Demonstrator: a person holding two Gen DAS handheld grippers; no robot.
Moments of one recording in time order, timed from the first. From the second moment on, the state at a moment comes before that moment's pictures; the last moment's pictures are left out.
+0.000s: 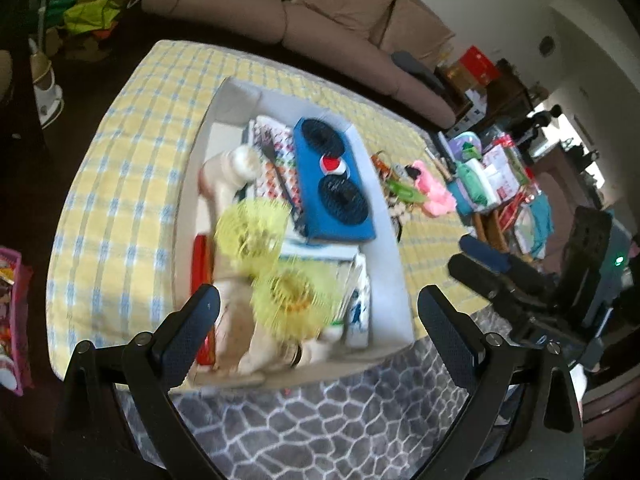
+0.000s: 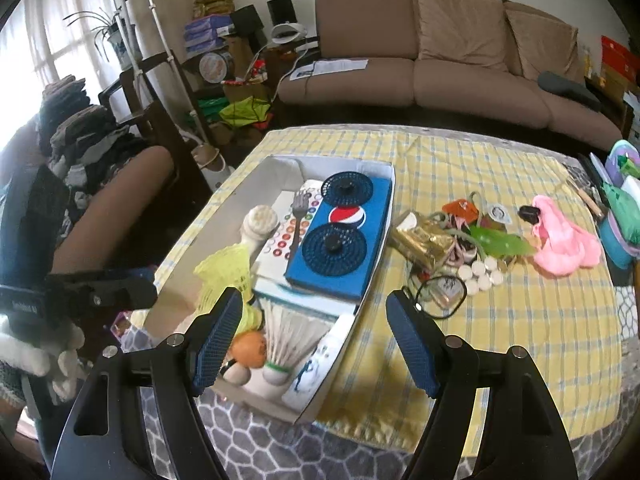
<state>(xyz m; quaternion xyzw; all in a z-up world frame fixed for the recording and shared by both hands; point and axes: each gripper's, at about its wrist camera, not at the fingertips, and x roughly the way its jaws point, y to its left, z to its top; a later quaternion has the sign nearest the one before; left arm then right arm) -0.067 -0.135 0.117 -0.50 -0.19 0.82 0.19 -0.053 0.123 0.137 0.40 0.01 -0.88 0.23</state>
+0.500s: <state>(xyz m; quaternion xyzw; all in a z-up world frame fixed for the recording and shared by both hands) -0.015 -0.096 0.121 -0.49 -0.10 0.85 0.19 -0.010 0.180 0.111 0.41 0.01 -0.89 0.20</state>
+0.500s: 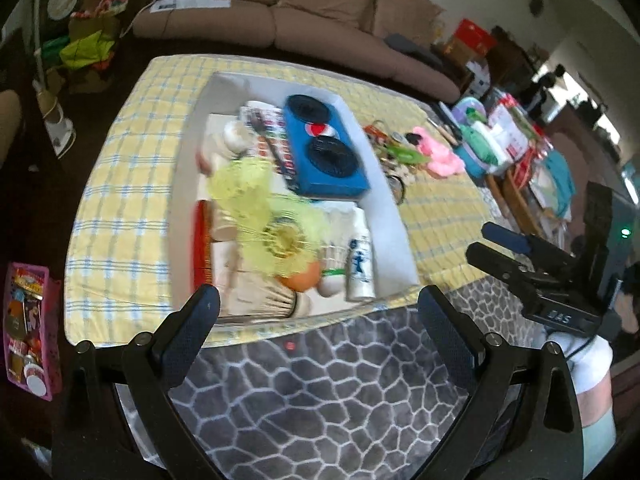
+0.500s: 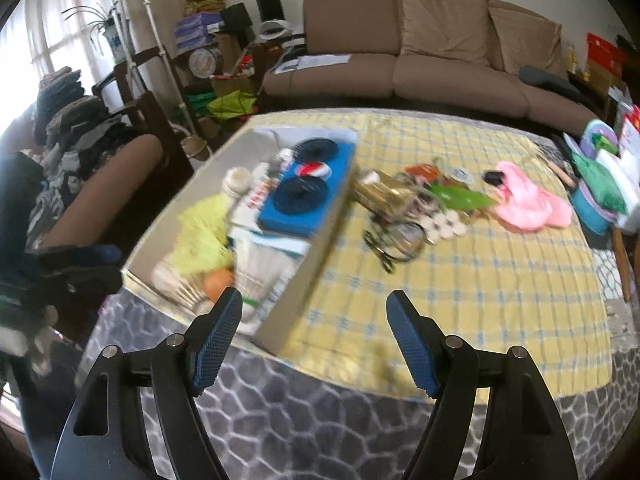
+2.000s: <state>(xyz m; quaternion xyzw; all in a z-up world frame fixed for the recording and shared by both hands) -0.200 0.192 0.008 -0.63 0.27 0.70 0.21 -0.046 0.356 0.051 0.41 -0.15 -0.89 0.14</state>
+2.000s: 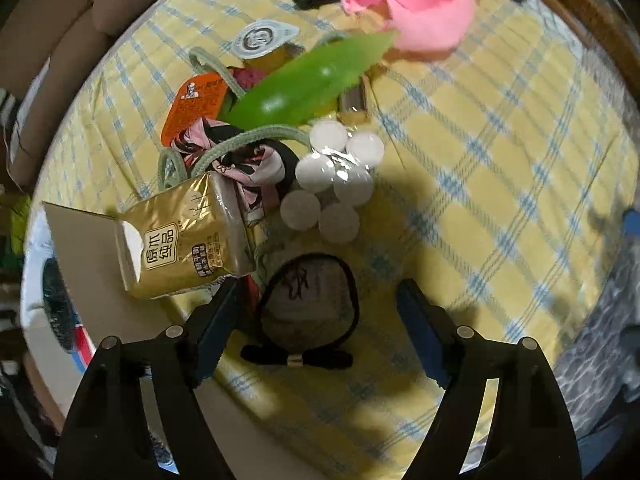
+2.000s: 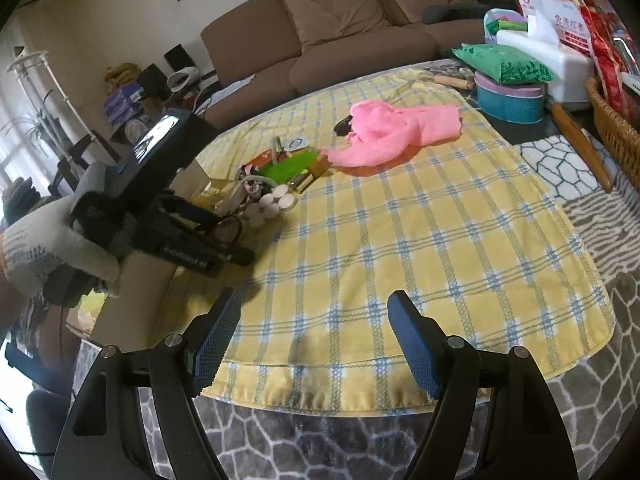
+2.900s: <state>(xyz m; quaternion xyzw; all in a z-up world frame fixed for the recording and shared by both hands) -0.098 0.124 0.098 -0.55 -0.06 0.77 0.33 -0.032 0.354 0.065 0.36 -0.21 -0.87 0.25</state>
